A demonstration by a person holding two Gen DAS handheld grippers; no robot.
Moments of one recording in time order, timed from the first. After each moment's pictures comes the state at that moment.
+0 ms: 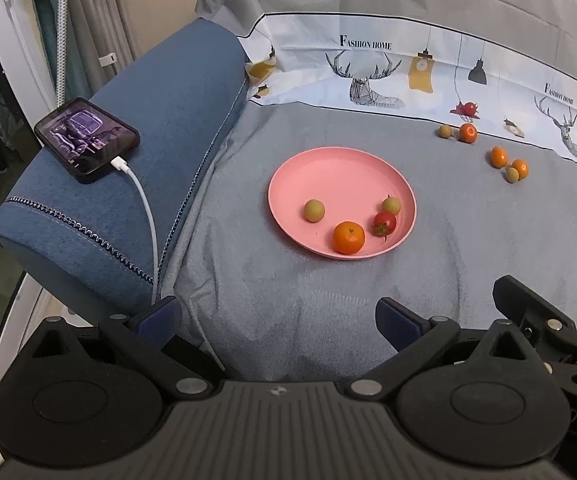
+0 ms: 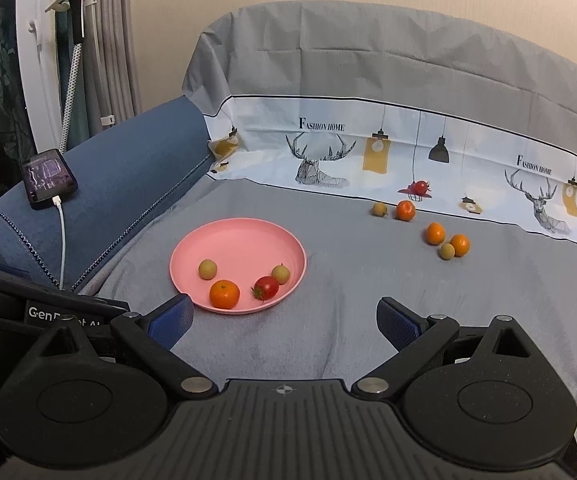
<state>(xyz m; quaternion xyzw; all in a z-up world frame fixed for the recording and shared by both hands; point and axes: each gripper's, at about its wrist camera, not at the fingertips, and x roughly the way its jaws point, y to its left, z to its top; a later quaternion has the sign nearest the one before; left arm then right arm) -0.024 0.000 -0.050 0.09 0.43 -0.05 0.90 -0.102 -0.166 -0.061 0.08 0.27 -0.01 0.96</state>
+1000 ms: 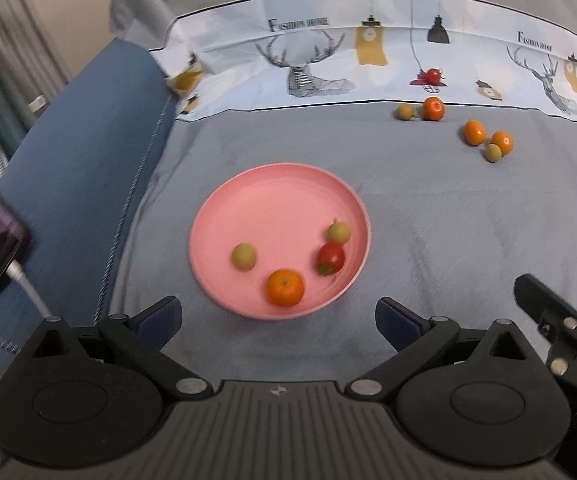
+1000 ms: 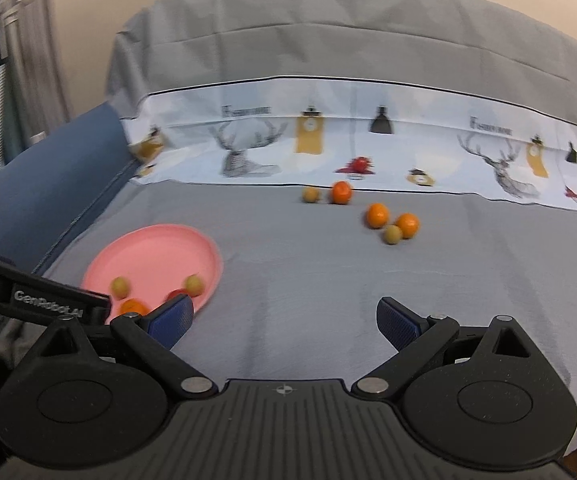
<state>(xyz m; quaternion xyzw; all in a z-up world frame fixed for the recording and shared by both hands) 0.052 -0.103 -0.068 0.17 0.45 -0.10 0.87 -0.058 -0.256 -0.098 0.14 0.29 -0.09 0.94</state>
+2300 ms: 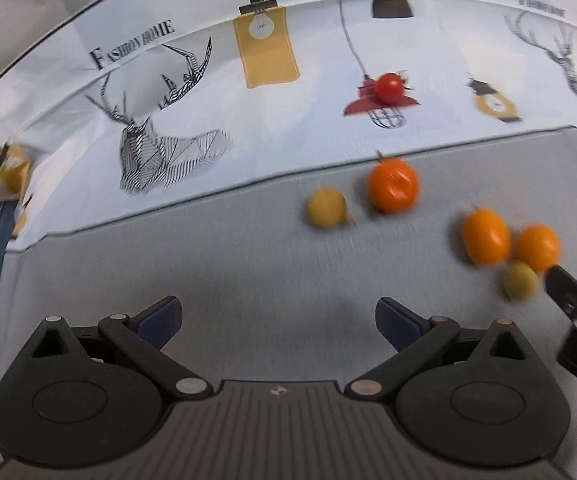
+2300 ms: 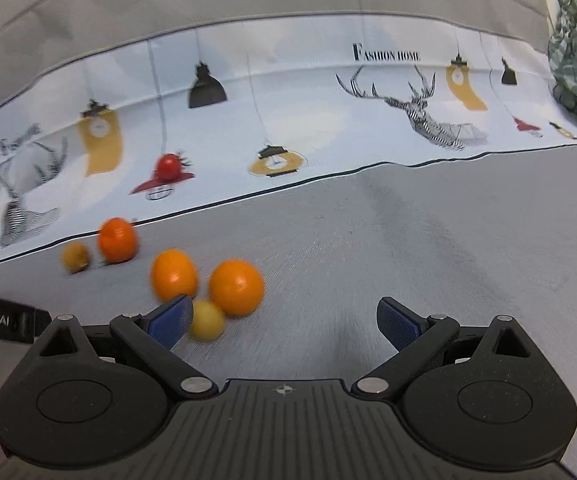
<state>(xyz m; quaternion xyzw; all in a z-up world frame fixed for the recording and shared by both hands) 0.272 -0.321 -0.180 0.23 0.46 -0.15 0.84 0.133 -0.442 -0.235 0.22 0.30 -0.24 0.90</state>
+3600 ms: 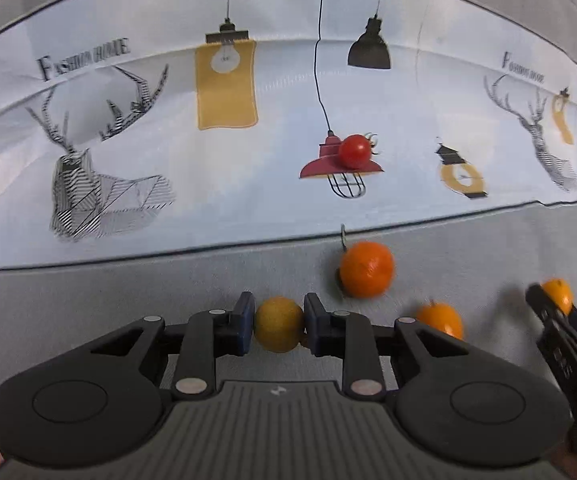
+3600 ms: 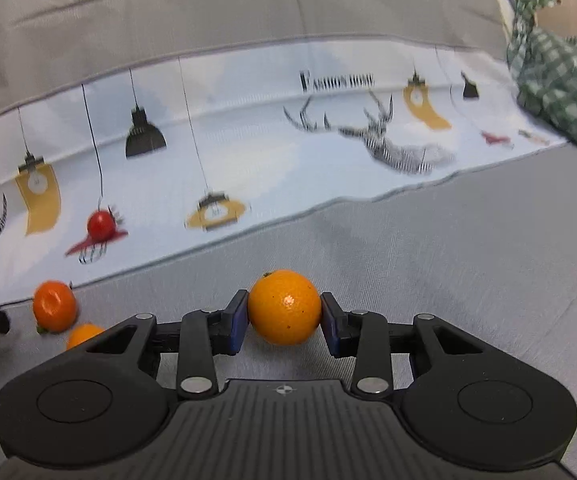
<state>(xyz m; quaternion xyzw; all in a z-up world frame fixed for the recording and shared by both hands) 0.302 -0.328 -0.167 0.13 0.46 -0.24 0.85 0.135 -0.469 -0.249 0.22 0.22 -0.30 0.90</state>
